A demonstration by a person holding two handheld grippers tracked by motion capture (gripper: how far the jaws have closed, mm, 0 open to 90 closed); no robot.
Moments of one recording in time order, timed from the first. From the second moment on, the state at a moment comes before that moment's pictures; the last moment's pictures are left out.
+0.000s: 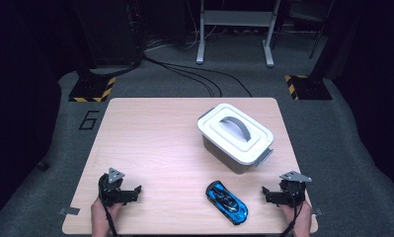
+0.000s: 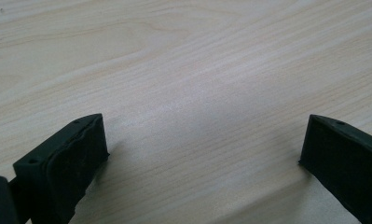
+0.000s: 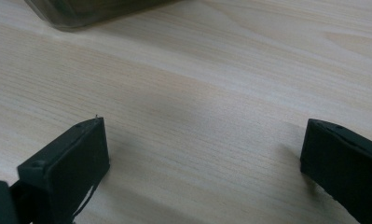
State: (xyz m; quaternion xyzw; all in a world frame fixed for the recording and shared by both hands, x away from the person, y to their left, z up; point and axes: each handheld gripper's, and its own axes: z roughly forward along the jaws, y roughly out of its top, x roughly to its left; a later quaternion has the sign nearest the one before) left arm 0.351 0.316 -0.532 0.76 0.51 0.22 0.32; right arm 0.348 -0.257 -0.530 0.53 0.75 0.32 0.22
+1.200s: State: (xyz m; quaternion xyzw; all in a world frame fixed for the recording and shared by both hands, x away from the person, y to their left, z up) left arm 0.350 0.316 -0.531 0.77 0.51 0.22 0.32; right arm 0.329 -0.260 -0.475 0.52 0.74 0.37 0.19
